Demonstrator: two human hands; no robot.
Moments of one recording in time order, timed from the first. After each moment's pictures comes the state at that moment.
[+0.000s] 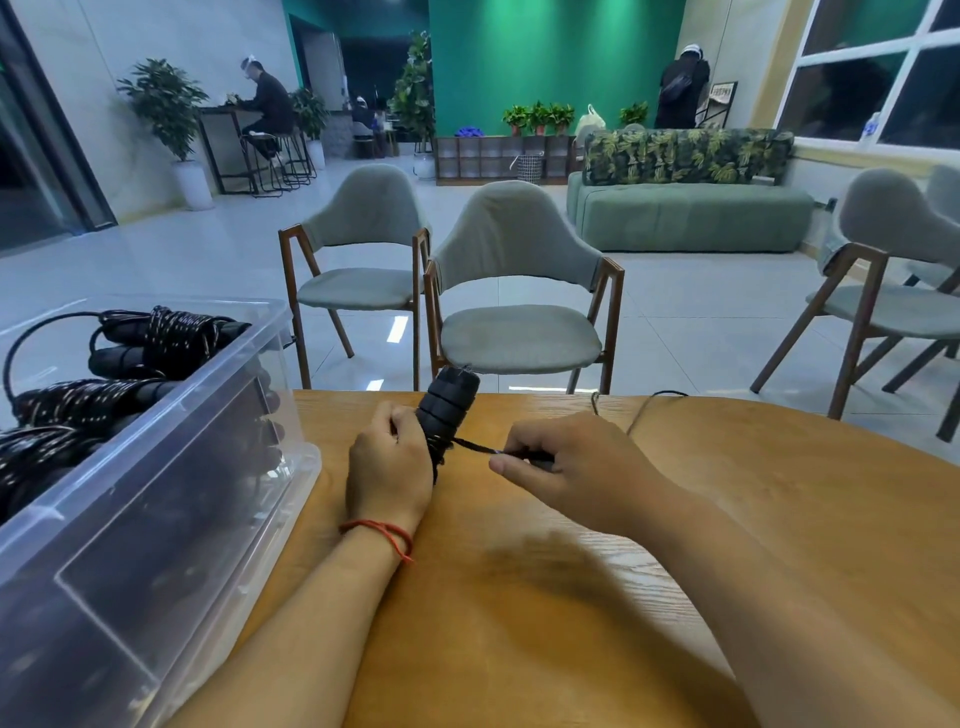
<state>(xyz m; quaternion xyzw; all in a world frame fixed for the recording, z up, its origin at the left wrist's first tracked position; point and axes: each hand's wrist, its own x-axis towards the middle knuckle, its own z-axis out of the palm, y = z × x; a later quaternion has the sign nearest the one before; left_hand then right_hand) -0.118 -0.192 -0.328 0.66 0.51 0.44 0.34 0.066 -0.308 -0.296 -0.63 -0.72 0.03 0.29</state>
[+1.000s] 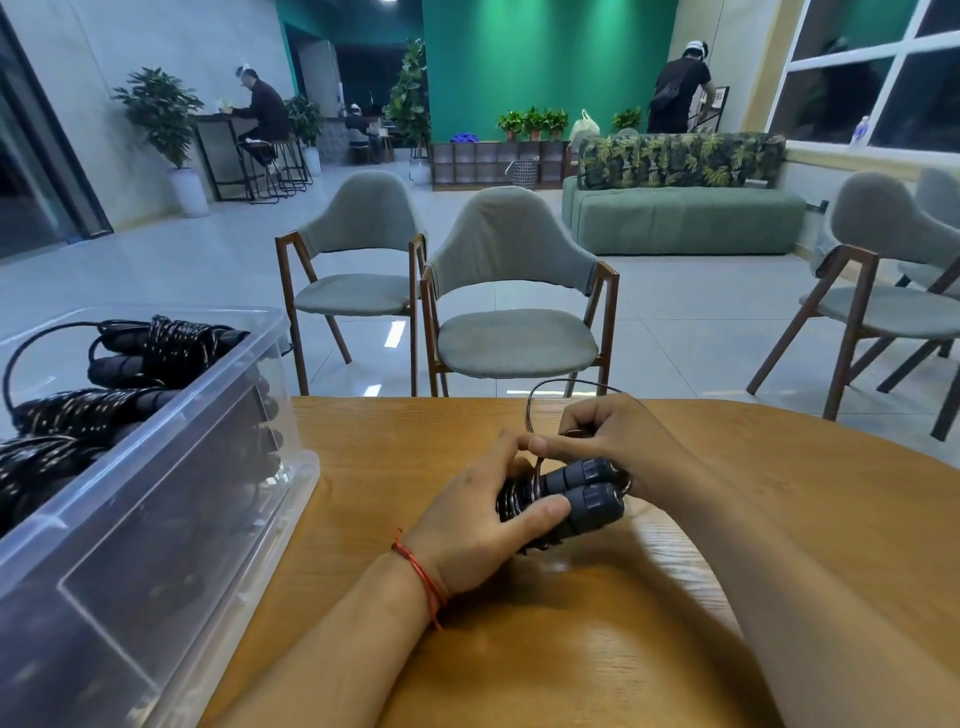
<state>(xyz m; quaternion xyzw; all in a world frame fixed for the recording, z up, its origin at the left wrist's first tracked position) -0.106 -0.240 -0.325 0.85 0.17 0.24 0.43 0.109 -0.310 -0.288 -0.60 -0.57 0.33 0.46</state>
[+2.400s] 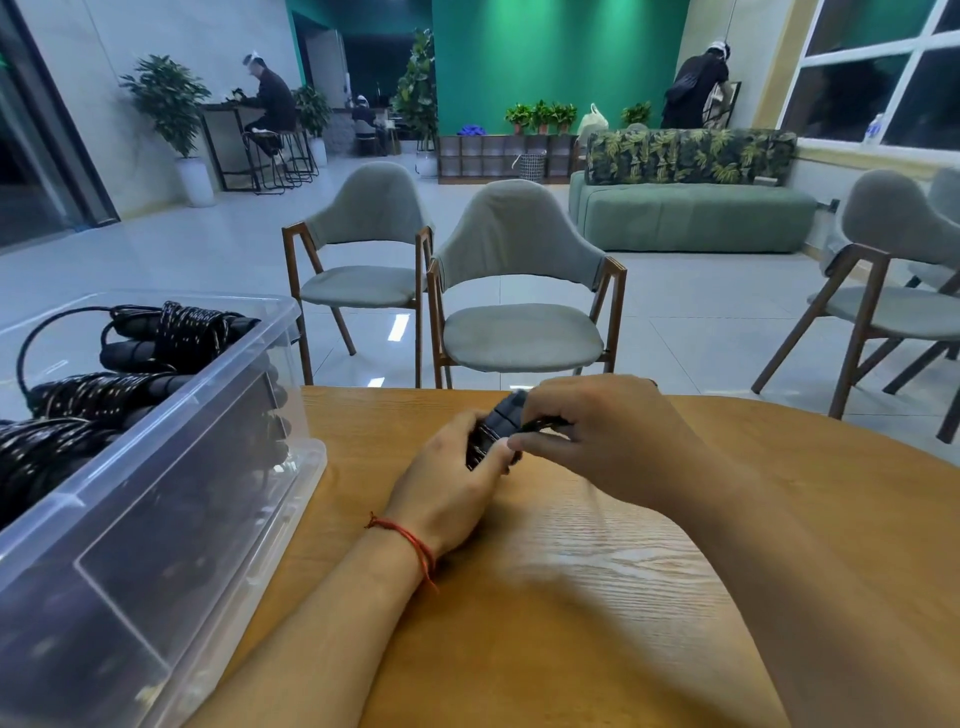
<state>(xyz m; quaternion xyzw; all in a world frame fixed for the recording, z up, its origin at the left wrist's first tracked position) -0.111 -0.211 -0.332 0.82 0.32 0.30 0.36 0.067 -0.323 -0.248 -0.62 -0.74 -0.09 0.23</state>
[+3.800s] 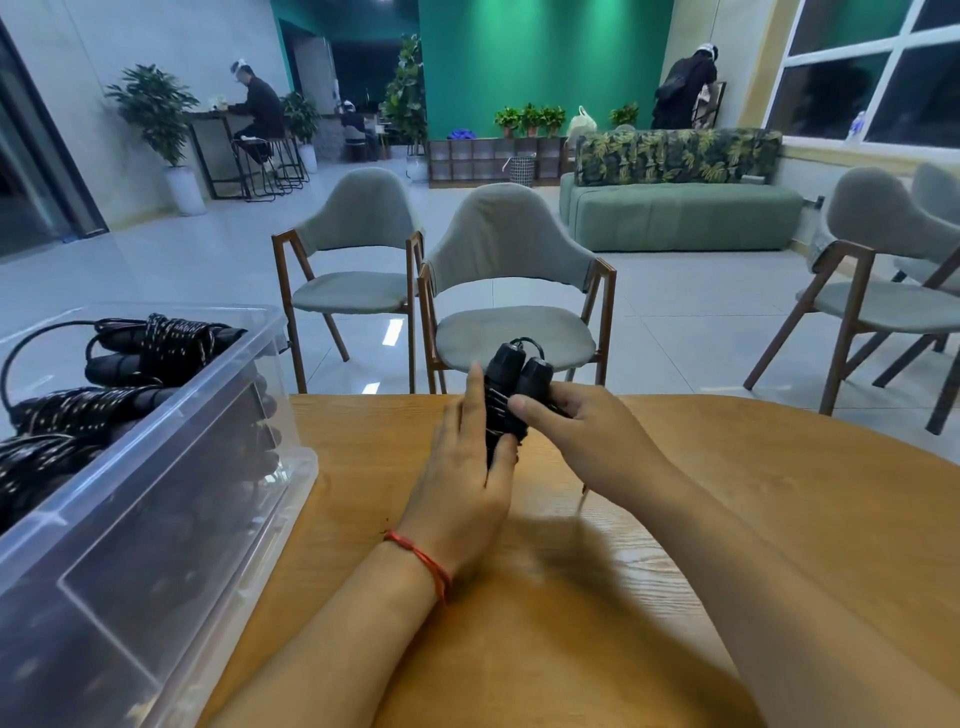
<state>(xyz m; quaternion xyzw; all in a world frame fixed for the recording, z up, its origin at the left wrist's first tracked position) -0.093 -0.234 -0.327 0.84 0.28 0.36 0.30 0.067 -0.307 -0.277 -0.67 -0.54 0.19 0.47</state>
